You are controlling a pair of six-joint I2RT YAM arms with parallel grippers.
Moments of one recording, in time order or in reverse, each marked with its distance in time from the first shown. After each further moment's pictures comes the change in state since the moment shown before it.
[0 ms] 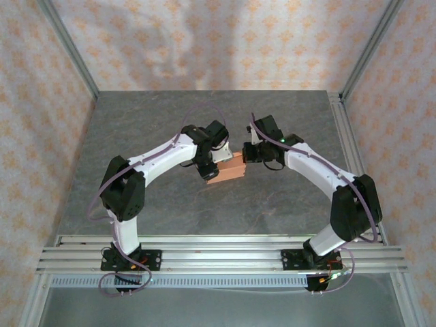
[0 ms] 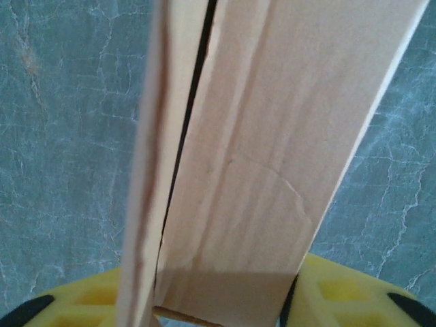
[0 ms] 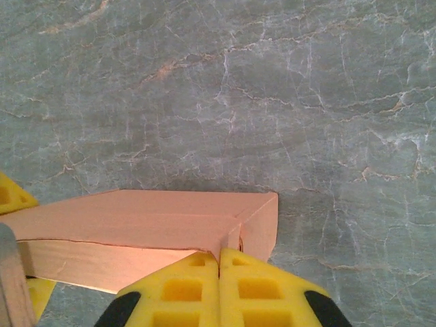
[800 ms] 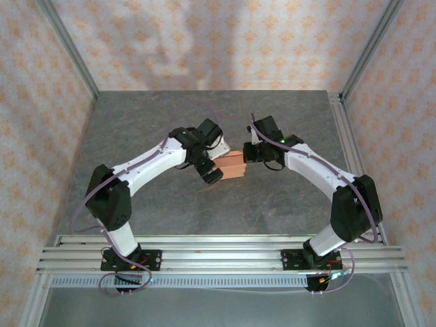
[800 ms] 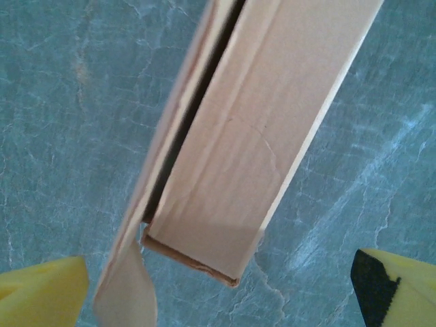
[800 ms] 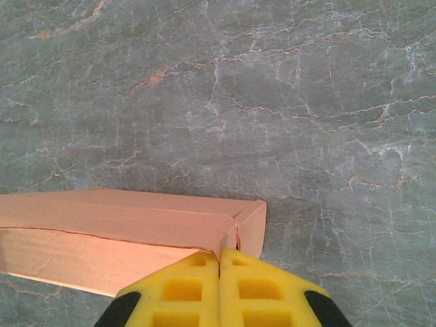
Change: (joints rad) left arm 0.010 -0.156 -0.105 0.115 0.016 -0.117; right arm 0.004 -0.003 -0.007 0.016 0.034 -0.019
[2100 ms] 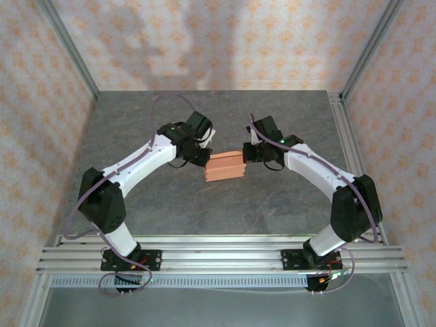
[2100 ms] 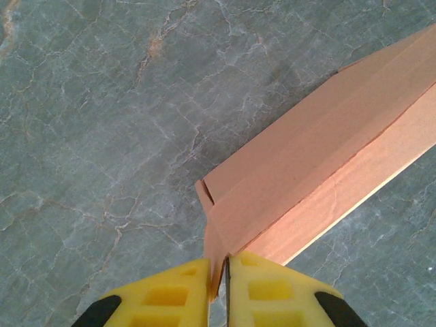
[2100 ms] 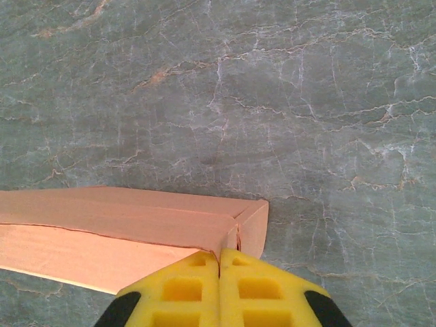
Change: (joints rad) left arm 0.069 -0.031 0.007 0.019 0.034 -0.415; right arm 0.003 0.000 0.001 0.000 -0.001 -0.002
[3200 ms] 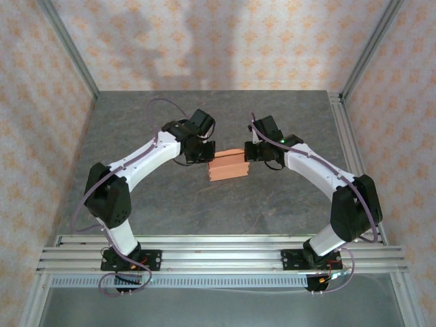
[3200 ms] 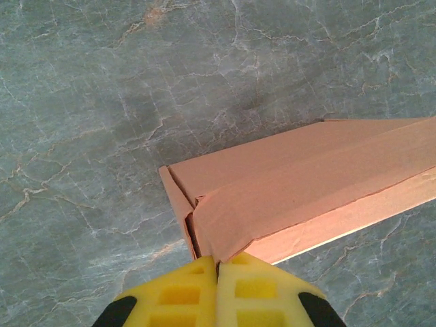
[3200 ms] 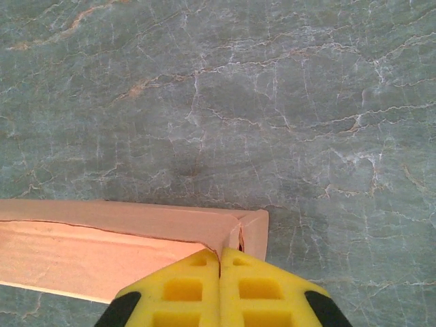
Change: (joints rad) left arm 0.003 0.061 0.042 0.025 0.092 -0.463; right arm 0.000 0.002 -0.003 0.014 0.057 -0.001
